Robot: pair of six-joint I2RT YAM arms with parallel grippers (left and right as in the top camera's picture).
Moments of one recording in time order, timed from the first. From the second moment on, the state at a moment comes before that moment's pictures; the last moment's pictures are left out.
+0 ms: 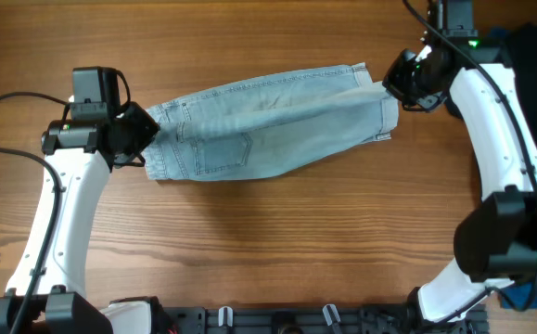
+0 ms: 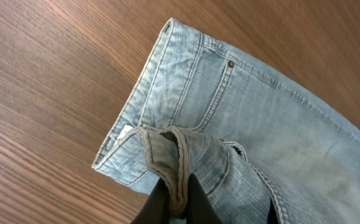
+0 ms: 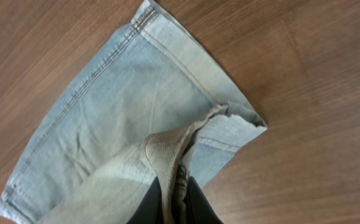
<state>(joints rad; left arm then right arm) 0.05 1.44 1.16 -0.82 0.05 -0.70 0.02 1.85 1.65 -1.02 -0.15 0.61</state>
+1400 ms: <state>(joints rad) 0.07 1.99 1.22 -0.27 0.11 -0.54 0.10 2.01 1.27 -0.58 -0.23 0.25</state>
